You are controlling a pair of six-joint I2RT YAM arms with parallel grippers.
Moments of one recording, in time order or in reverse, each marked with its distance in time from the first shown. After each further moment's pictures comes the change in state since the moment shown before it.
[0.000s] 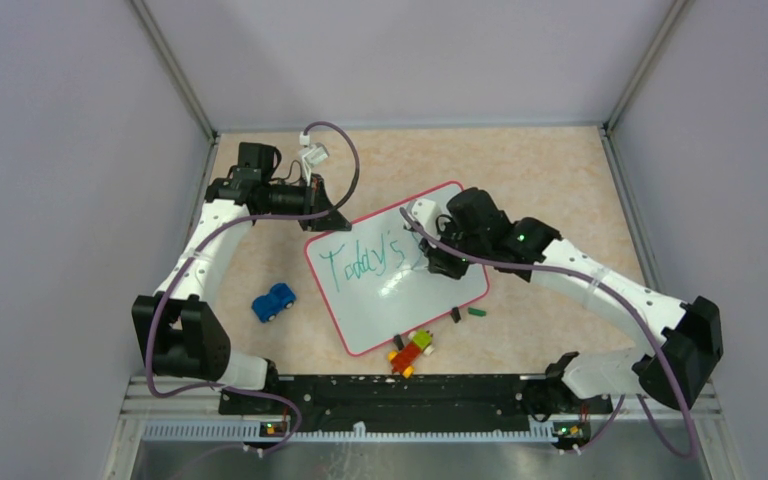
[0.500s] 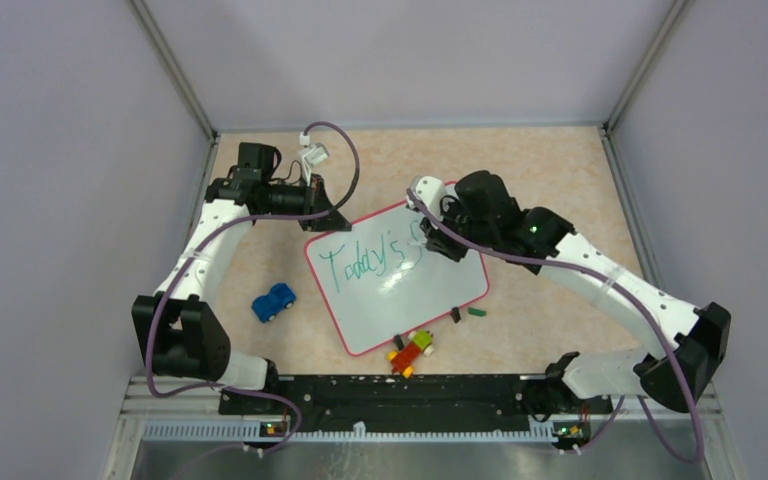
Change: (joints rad) left arm 0.000 0.000 0.000 -0.003 0.004 0.000; right arm -0.008 -0.007 0.116 0.003 0.032 -0.009
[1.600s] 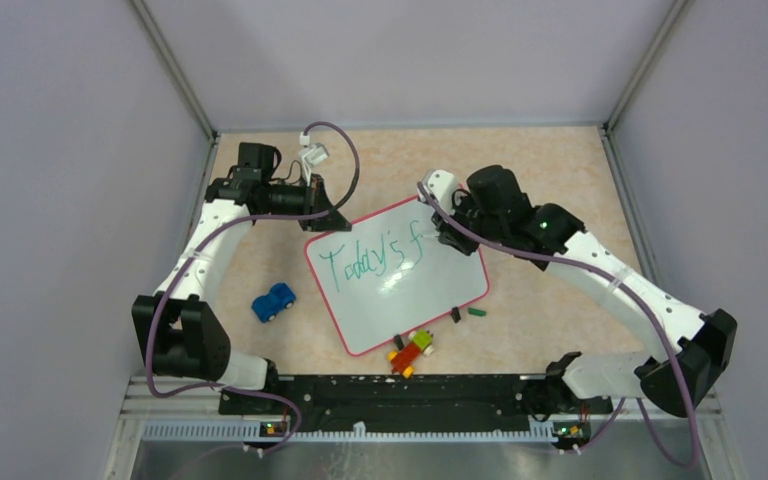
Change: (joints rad) left arm 0.000 0.000 0.000 0.000 0.000 0.000; right arm -0.068 -0.014 0.000 -0.031 0.025 -0.033
